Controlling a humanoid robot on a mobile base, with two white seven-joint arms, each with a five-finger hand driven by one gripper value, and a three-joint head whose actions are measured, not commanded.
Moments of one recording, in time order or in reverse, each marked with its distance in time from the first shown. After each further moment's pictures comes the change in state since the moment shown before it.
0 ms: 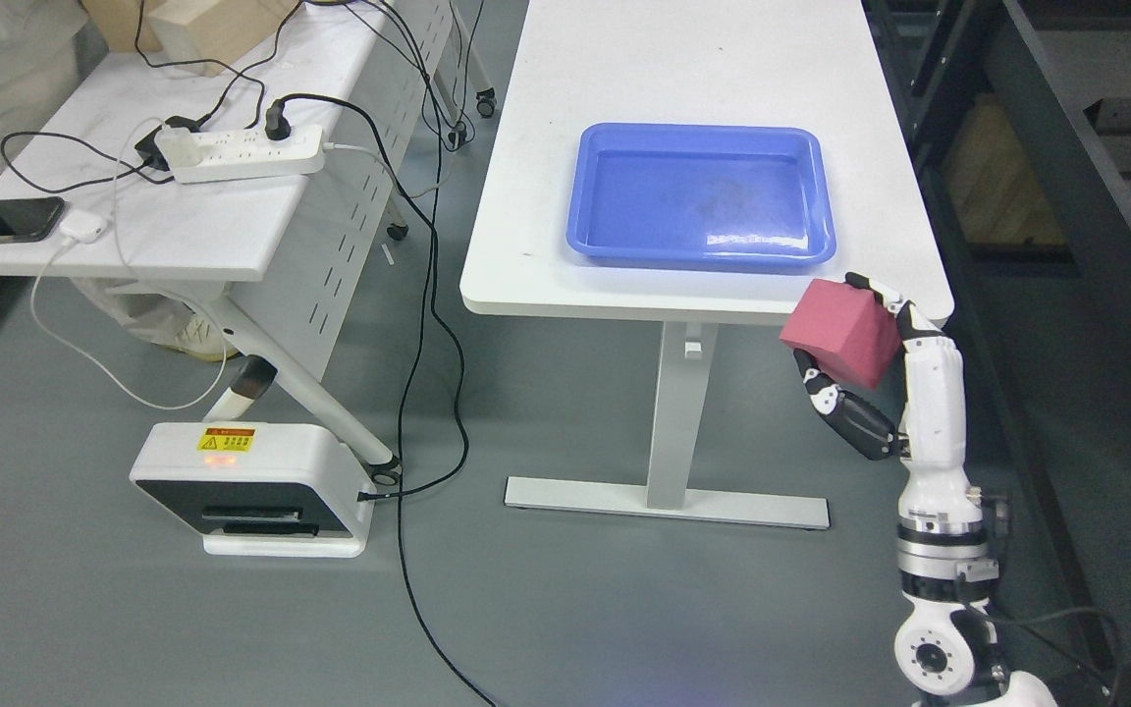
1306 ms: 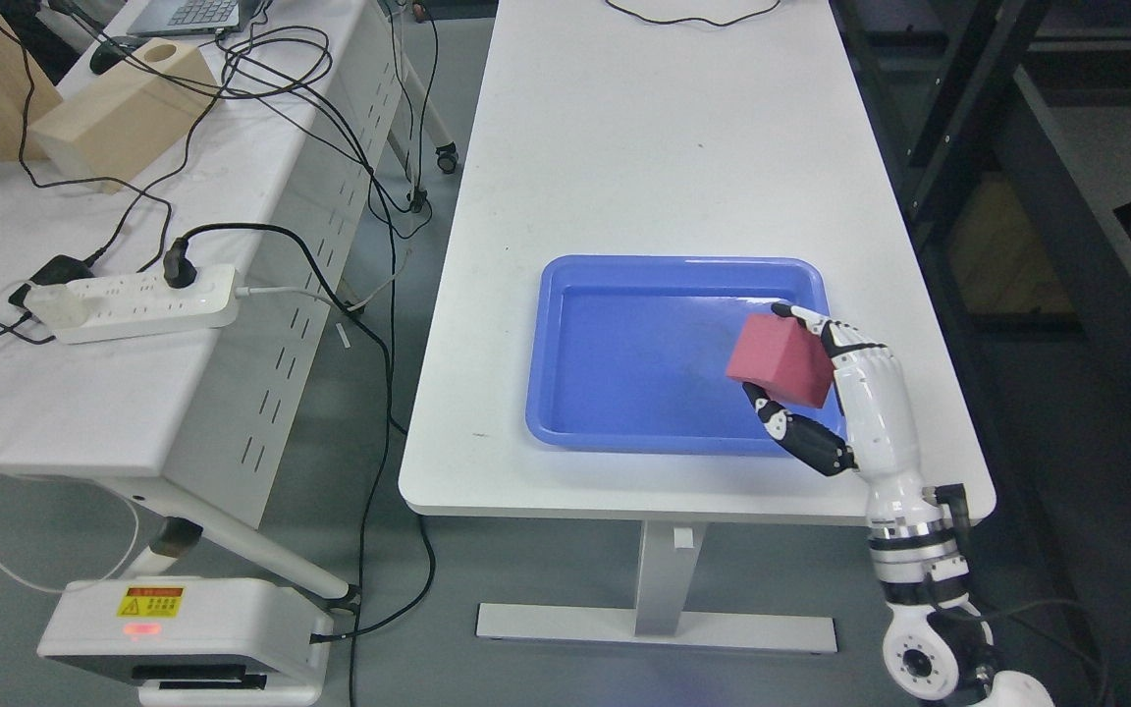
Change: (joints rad) left arm 0.000 0.000 0.000 0.000 0.000 0.000 0.000; right arm 0.004 -0.027 0.053 0.001 0.176 0.016 0.107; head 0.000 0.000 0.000
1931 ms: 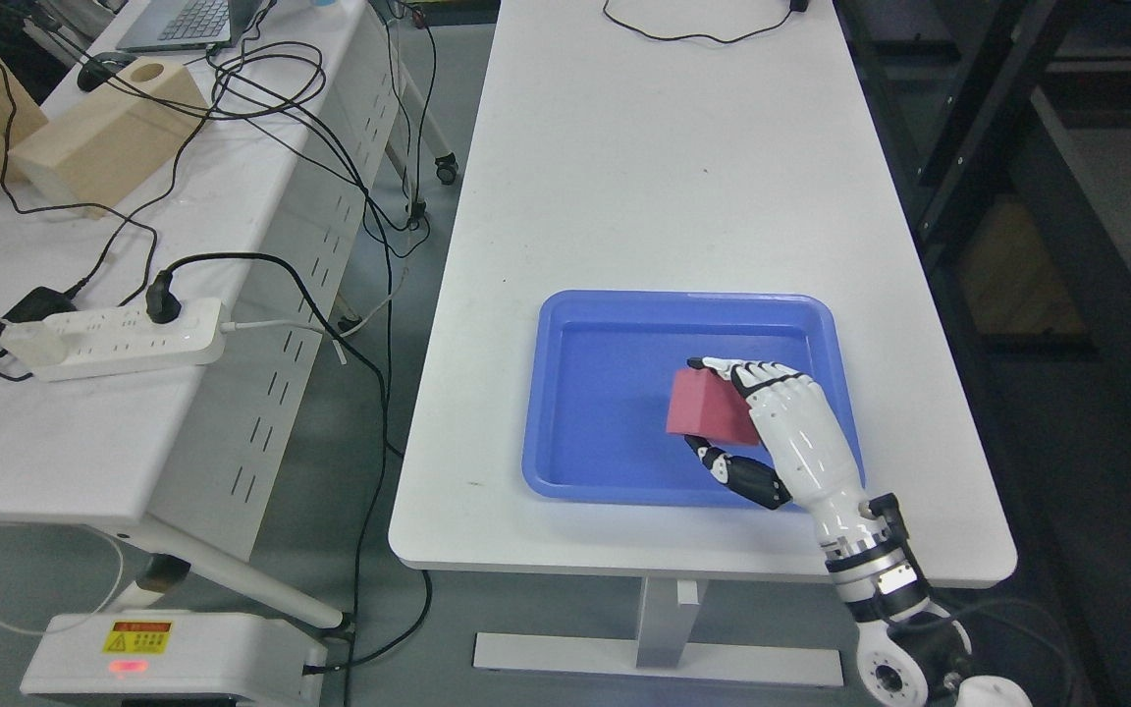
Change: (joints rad) left arm 0.000 0.000 0.000 0.000 0.000 0.000 0.000; right arm 0.009 -0.016 0.072 0.006 0.128 0.000 0.090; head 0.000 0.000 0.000
